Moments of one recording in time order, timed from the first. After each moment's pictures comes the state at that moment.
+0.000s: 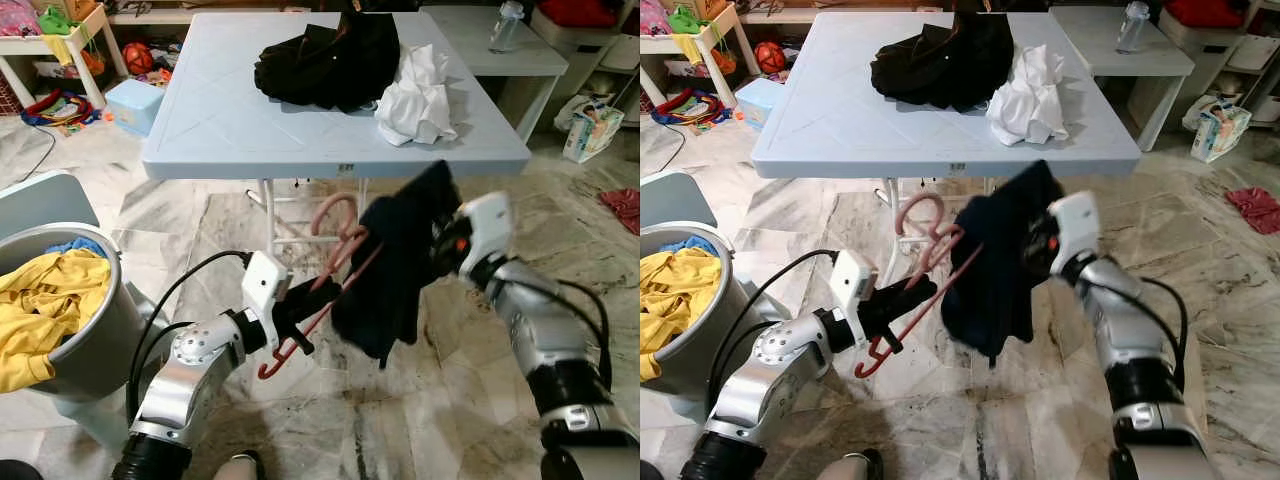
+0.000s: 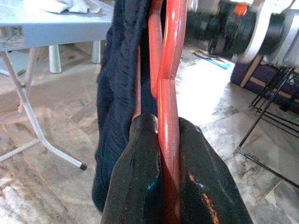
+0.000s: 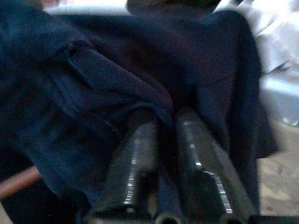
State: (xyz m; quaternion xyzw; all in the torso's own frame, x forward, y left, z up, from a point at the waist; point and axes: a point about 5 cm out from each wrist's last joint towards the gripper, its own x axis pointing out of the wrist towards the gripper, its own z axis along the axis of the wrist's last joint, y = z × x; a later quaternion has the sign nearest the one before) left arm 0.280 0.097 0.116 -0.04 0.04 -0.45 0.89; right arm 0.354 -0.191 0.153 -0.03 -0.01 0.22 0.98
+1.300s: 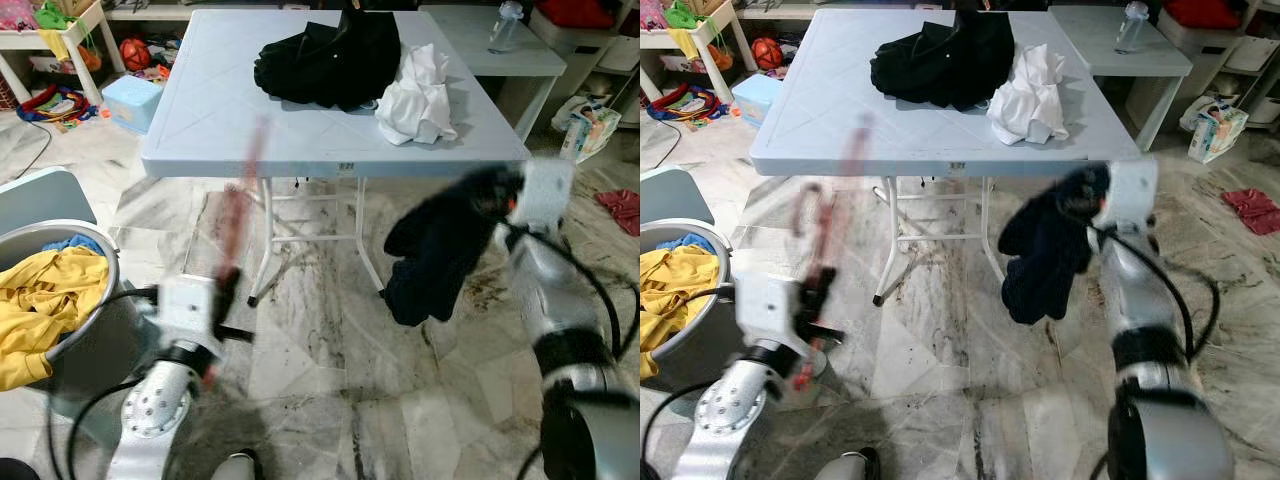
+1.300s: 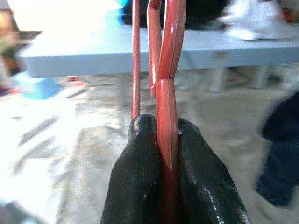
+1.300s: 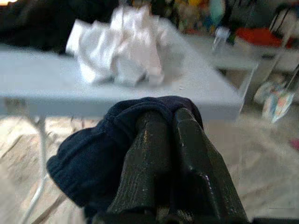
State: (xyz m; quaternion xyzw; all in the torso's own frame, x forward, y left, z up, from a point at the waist) left arm 0.242 0.154 0.120 0.02 -0.02 -0.07 1.00; right arm 0.369 -0.233 0.159 -0.01 -0.03 -0.01 1.00
